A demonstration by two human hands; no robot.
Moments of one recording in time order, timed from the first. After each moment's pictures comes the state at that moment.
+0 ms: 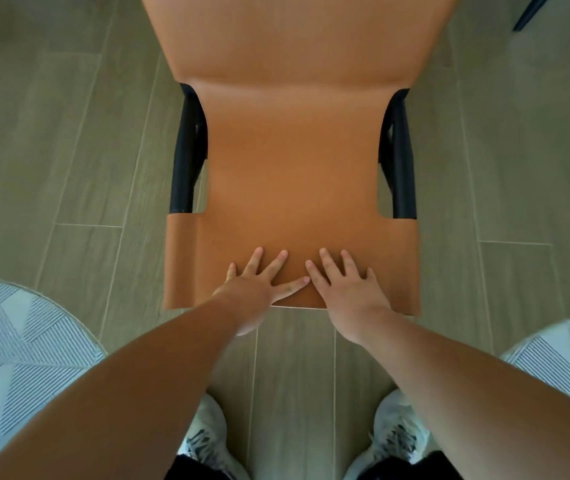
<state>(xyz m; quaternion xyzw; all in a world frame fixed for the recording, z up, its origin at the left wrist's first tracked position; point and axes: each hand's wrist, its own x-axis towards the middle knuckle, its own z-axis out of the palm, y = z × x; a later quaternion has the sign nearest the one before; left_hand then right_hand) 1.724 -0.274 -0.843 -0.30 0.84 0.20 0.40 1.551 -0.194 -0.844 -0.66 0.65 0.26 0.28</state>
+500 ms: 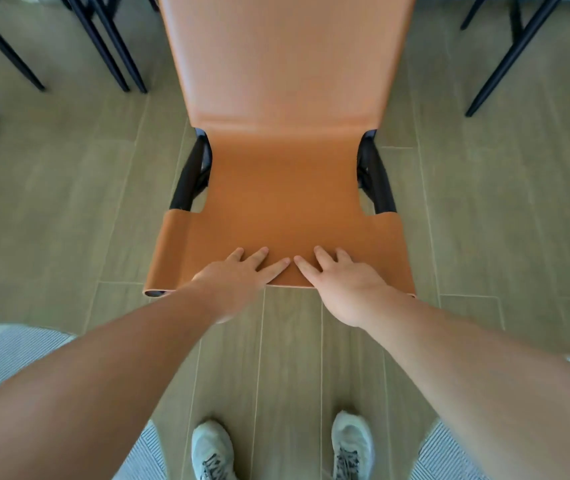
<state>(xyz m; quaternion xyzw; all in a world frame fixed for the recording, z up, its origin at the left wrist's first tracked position) 1.684 -0.377 -0.607 -0.33 0.86 0.14 0.36 1.495 -0.301 -0.606 -0.70 0.62 0.25 0.25</state>
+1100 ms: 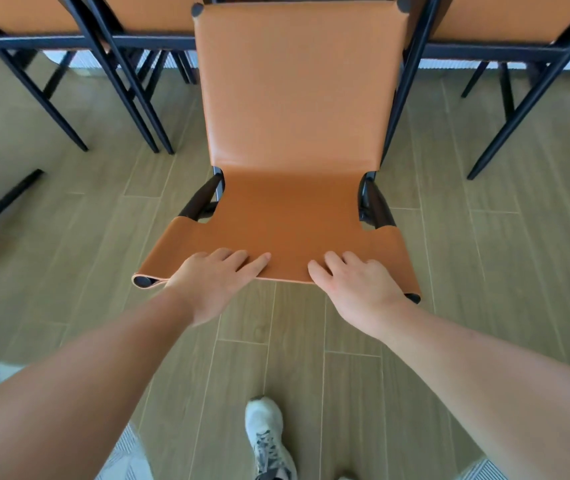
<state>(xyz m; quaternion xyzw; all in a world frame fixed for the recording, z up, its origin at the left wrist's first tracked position) 1.666 -0.483 -0.502 -0.30 0.93 -0.02 0.20 1.416 -0.386 -0.521 -0.80 0.60 0.08 -0.01</state>
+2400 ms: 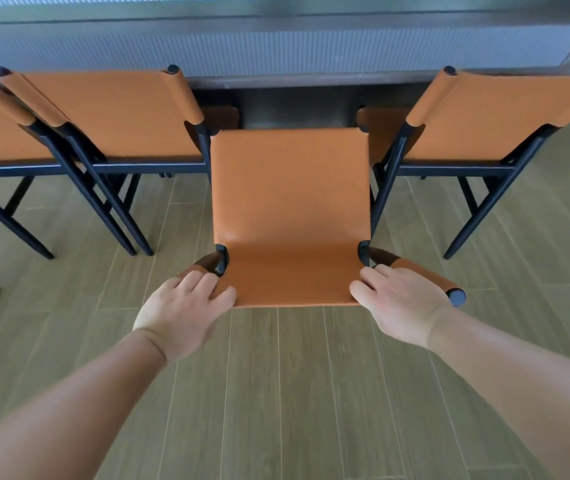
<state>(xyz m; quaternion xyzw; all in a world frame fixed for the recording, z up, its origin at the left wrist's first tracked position) 1.663 -0.759 -0.412 -0.24 0.96 -0.15 -0.03 1.321 -0.621 -0.411 -0.81 0.58 0.03 -0.07</state>
